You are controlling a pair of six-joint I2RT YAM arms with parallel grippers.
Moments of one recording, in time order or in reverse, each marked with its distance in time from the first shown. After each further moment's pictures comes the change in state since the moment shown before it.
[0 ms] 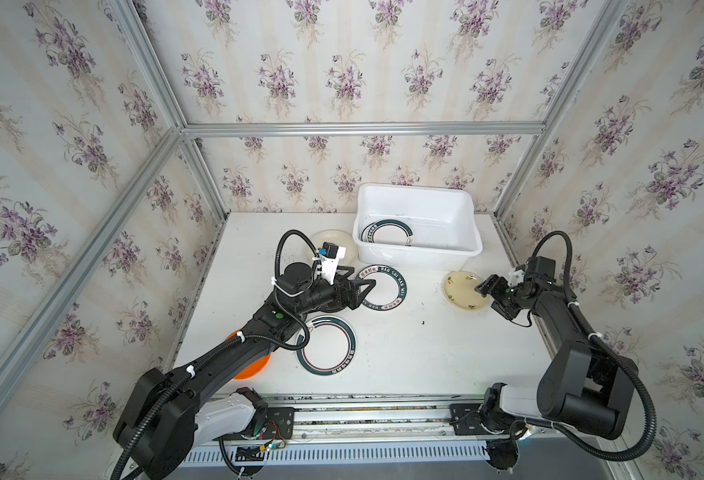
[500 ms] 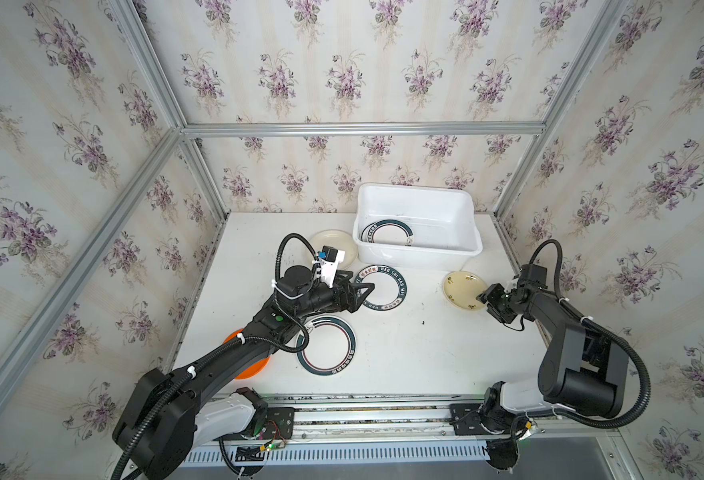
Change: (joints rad) left arm 0.000 -0.008 -0.034 0.001 0.002 -0.014; right arm -0.008 0.106 -0.094 0.185 0.047 0.061
